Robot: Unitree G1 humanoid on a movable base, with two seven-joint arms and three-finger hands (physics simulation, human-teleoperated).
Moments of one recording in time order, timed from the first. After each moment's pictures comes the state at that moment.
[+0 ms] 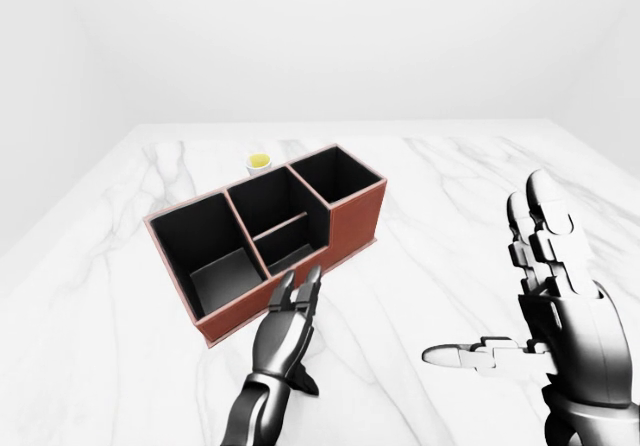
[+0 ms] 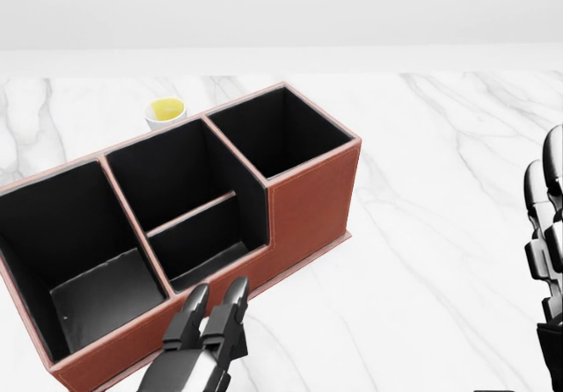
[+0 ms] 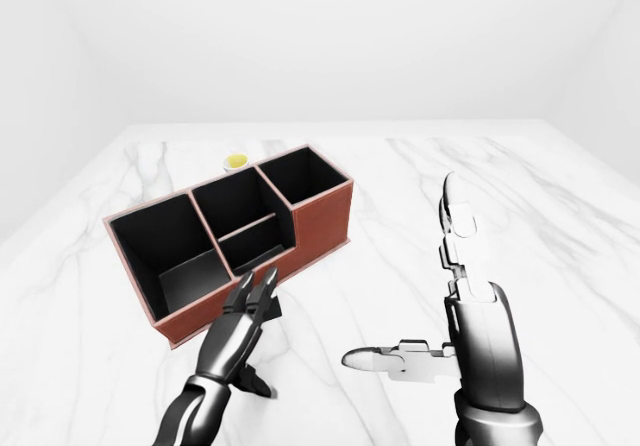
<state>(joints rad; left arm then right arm) 0.31 0.12 -0.42 -0.24 1.03 0.09 0.03 0.43 0.11 -0.14 -1.05 -0.26 0.09 0.32</state>
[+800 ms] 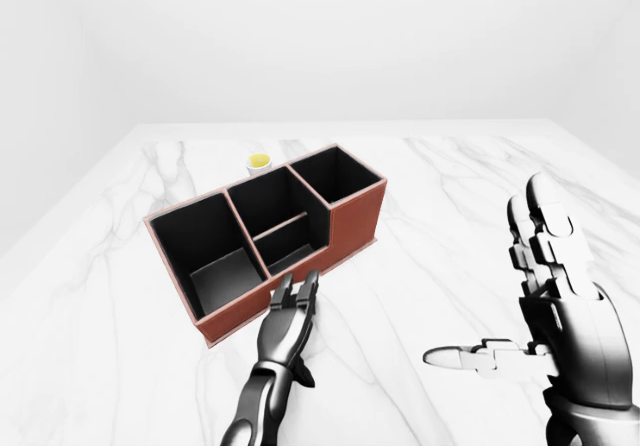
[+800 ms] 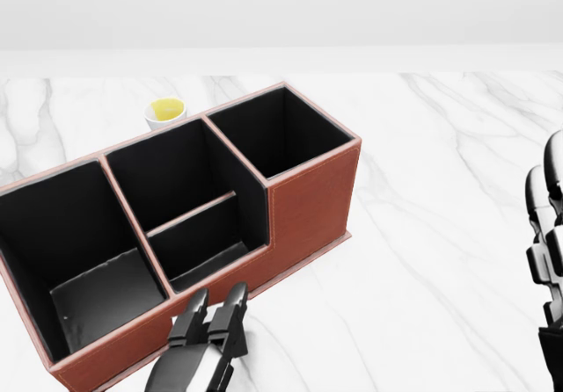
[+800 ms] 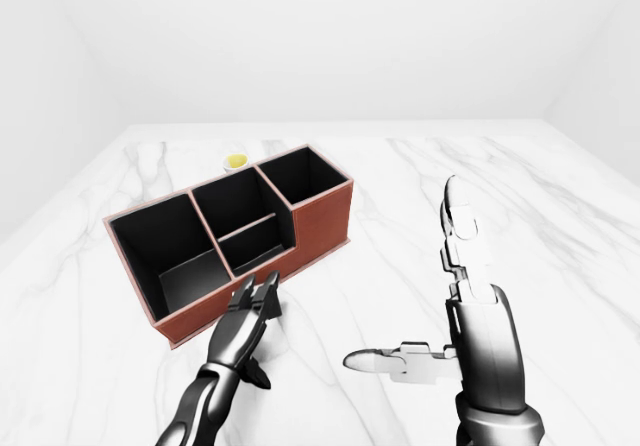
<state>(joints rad) 0.20 0.06 -0.36 0.02 1.08 0.05 0.08 0.44 0.13 -0.16 -1.05 -0.26 0.09 0.34</state>
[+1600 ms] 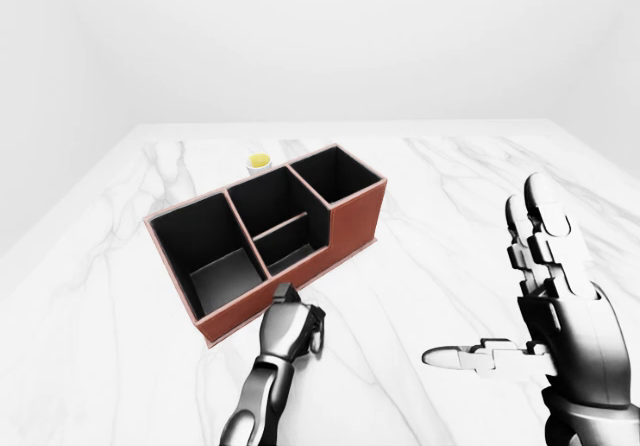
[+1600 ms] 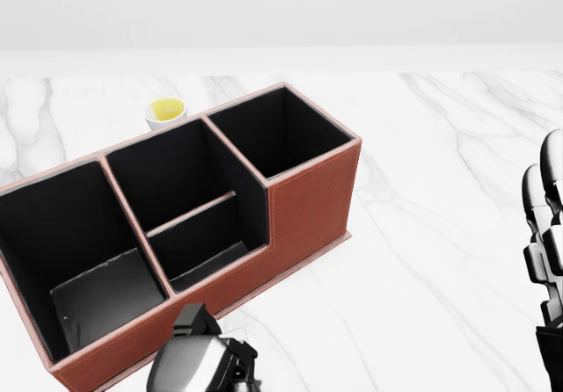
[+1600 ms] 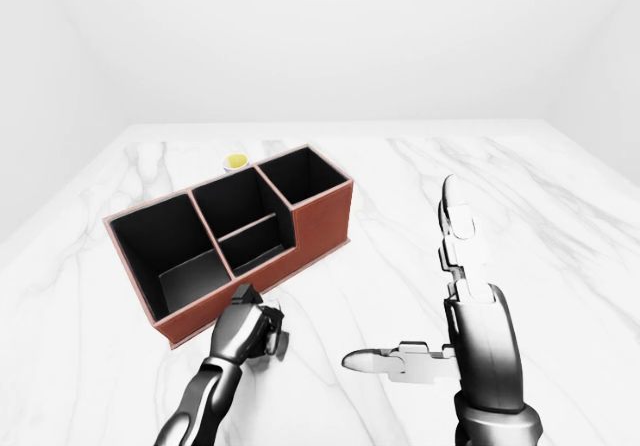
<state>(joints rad) 0.15 0.05 -0.33 0.09 1.14 -0.01 0.14 0.43 0.13 -0.15 -1.05 -0.27 0.09 0.35</state>
